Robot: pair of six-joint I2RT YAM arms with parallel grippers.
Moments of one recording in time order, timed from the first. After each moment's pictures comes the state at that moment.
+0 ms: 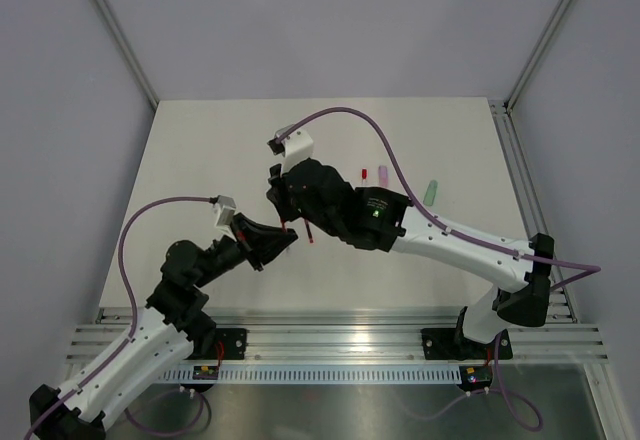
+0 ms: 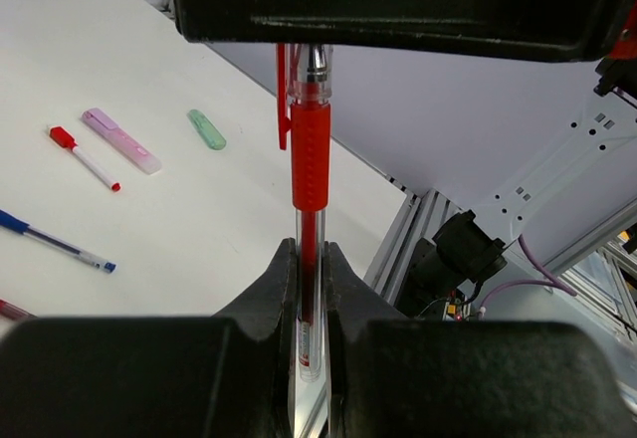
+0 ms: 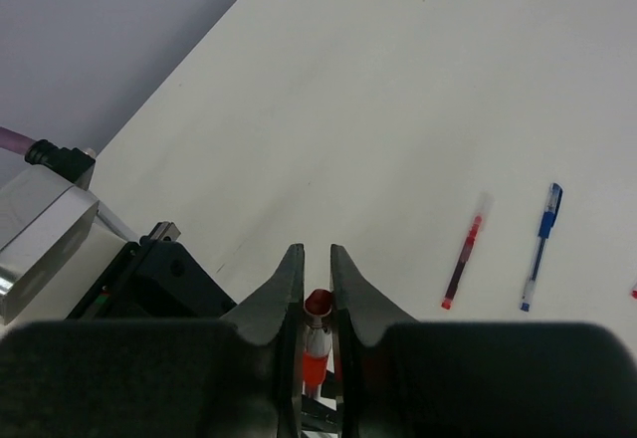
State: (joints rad) left arm -0.61 0.45 0.30 0.33 0.43 -0.57; right arm 1.22 1.59 1.69 -0.49 0.43 0.39
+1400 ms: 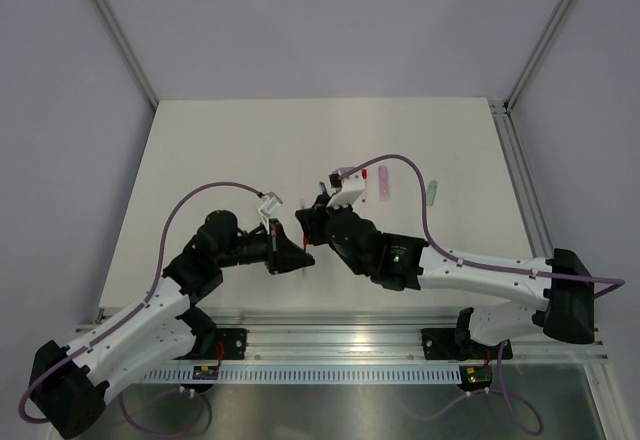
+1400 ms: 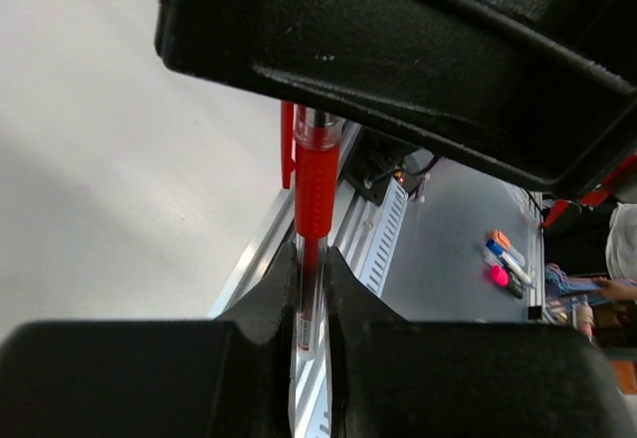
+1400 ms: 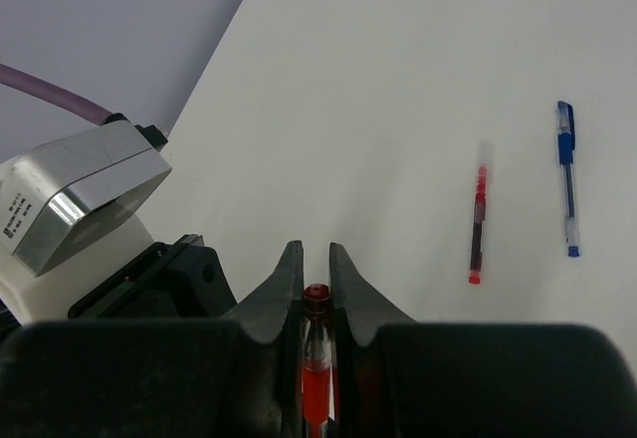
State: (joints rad) left arm -0.64 0.75 0.47 0.04 0.64 -0.61; right arm 1.25 1.33 1.02 0.01 0.61 0.67
